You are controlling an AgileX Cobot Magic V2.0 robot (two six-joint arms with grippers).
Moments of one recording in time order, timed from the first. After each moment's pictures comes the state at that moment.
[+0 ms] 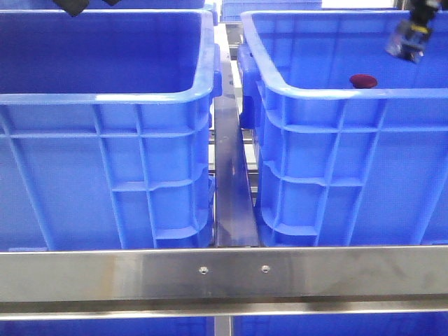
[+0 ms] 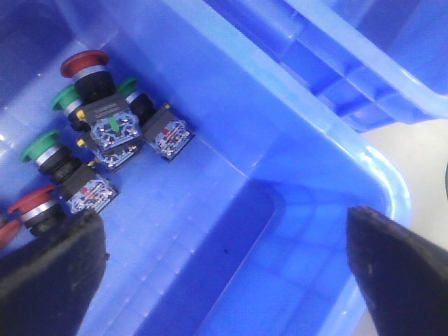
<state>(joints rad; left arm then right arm) -0.32 1.48 -1.45 -0.42 1.12 0.65 -0.09 1.43 -1.09 0.92 0.40 -0.88</state>
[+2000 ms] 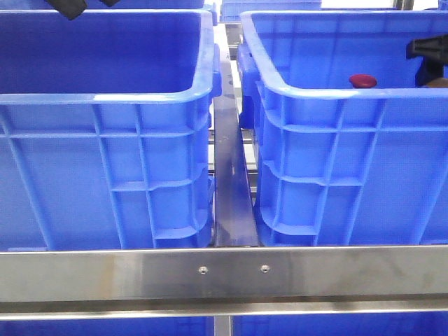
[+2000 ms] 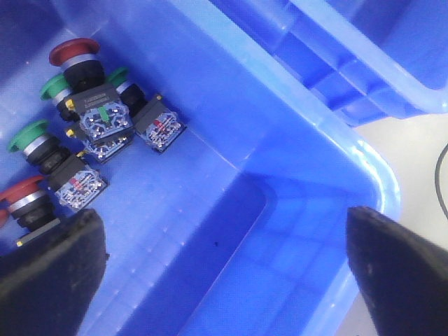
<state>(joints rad) -0.32 1.48 -1.45 -0.42 1.15 0.62 -0.09 1.78 -1.16 1.03 -0.03 -0.90</state>
